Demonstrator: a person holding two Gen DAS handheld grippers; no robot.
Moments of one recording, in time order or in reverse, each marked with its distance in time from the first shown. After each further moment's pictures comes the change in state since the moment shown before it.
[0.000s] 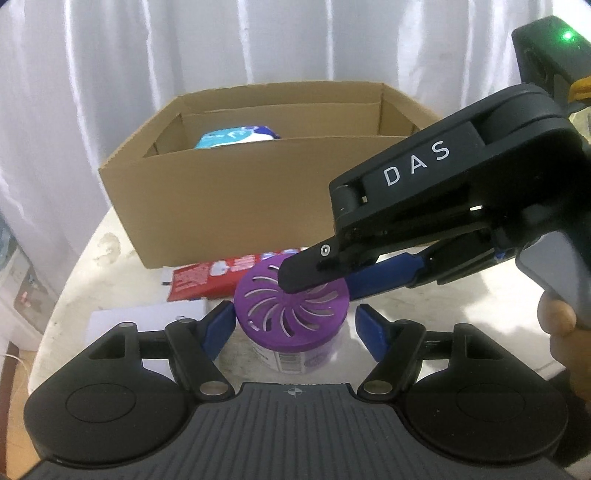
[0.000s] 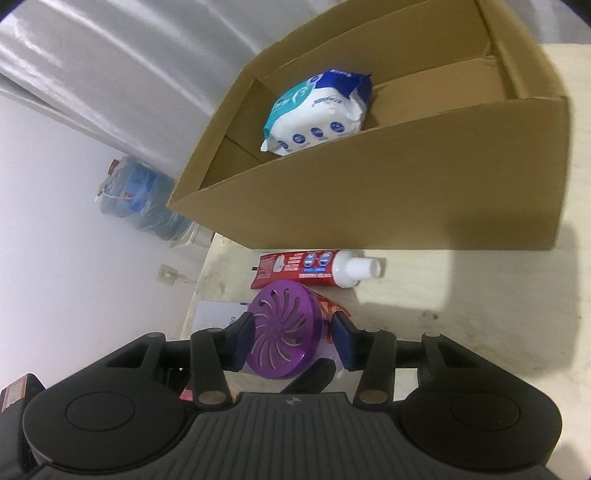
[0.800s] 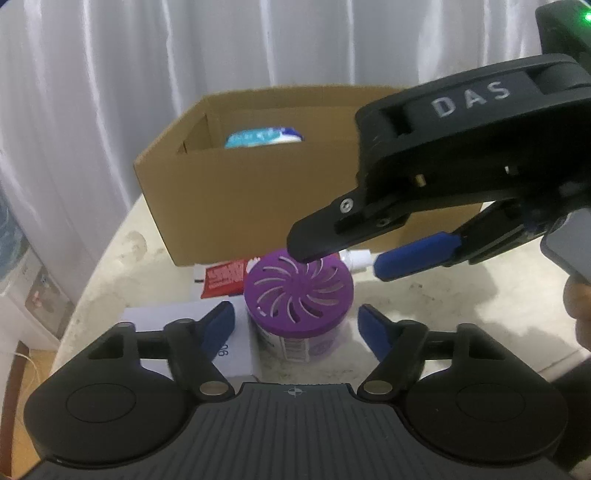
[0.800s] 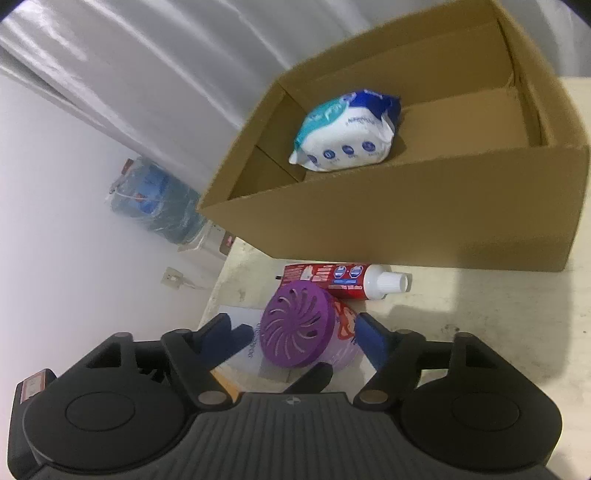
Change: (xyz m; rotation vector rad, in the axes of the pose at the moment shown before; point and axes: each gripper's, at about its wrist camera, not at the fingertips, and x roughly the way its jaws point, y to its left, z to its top) left arm -0.002 0.024 -0.005 -0.009 -0.005 0.037; right arm 0.008 0.023 0.004 -0.064 -0.029 0.011
